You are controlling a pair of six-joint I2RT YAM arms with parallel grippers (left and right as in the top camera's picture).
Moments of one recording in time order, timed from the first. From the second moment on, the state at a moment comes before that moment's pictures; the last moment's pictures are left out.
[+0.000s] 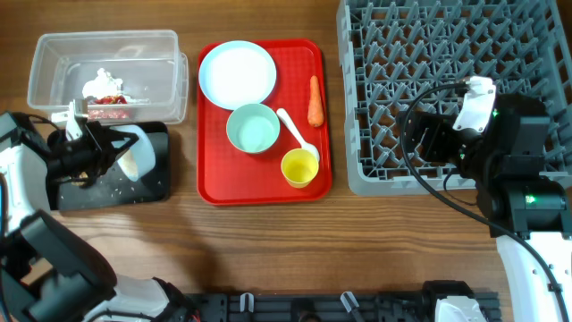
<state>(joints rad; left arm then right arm) 0.65 1.70 1.17 -0.99 0.93 0.08 -0.01 1.03 1.04 -0.72 -0.30 0.21</state>
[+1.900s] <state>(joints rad) 0.92 1.74 1.17 -1.10 1.54 0.00 -0.01 1.03 1.04 -0.72 -0.30 0.23</state>
